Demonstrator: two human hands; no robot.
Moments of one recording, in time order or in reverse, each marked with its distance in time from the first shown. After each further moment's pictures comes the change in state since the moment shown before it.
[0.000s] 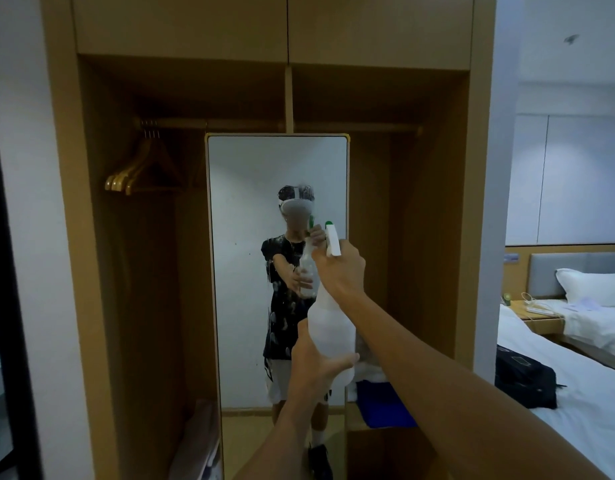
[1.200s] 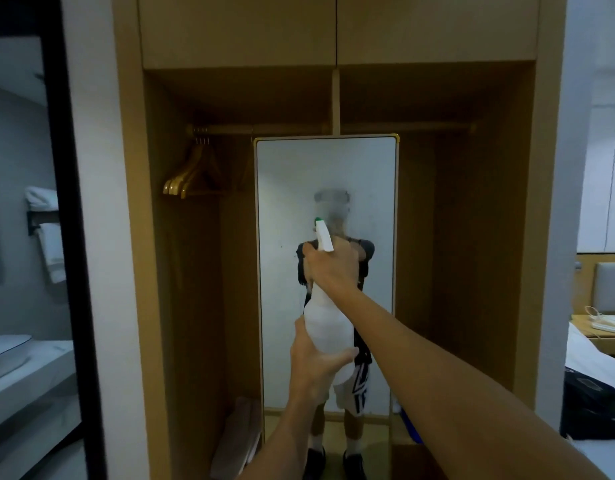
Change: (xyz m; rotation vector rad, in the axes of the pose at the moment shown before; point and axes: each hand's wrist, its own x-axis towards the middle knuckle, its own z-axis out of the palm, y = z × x) left_hand 0.005 -0.004 -0.077 -0.015 0.179 -0.010; right_hand -0.005 -0.031 0.091 0.005 -0.078 -0.028
